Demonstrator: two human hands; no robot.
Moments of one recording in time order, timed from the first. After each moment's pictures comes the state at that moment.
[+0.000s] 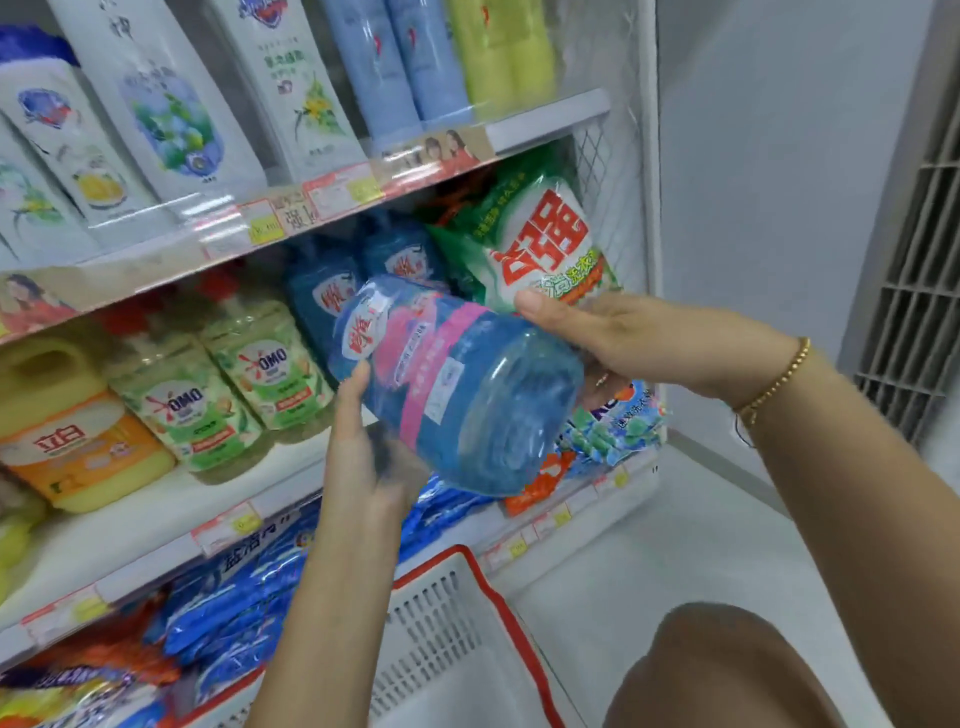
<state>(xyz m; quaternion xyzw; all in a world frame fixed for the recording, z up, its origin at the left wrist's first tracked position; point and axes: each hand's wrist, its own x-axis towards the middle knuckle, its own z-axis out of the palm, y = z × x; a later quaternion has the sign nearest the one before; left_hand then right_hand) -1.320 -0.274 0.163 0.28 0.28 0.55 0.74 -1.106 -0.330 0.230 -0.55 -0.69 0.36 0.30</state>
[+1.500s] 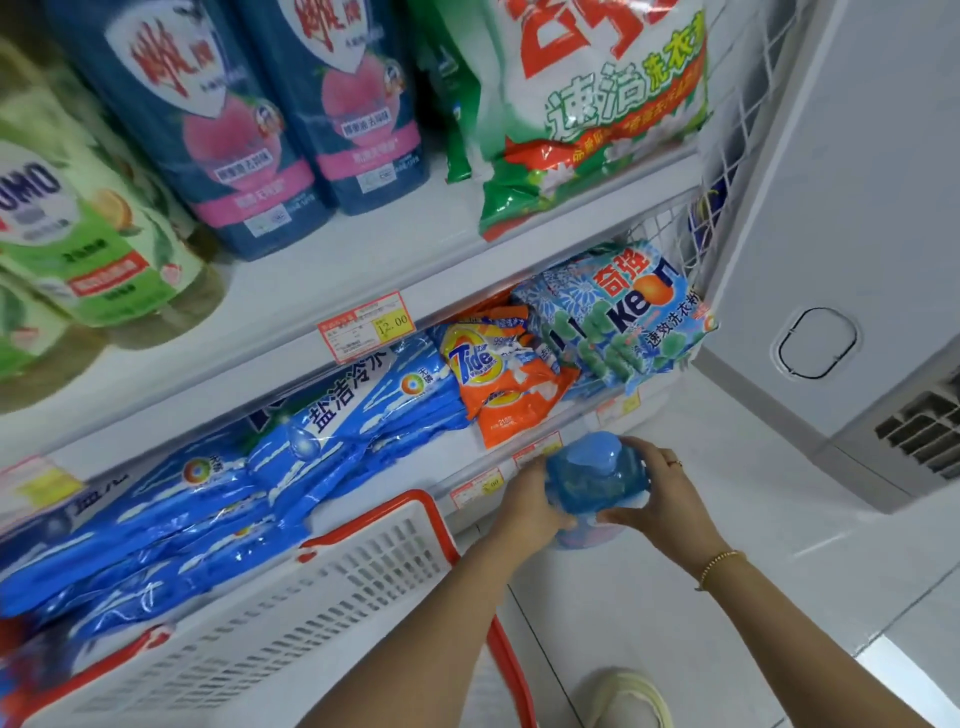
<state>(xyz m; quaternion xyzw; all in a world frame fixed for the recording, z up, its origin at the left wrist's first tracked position) -1.233 -0.180 -0.136 0.65 0.55 0.10 0.51 -1.071 -0.238 -0.140 -0.73 -0.53 0.32 0.28</state>
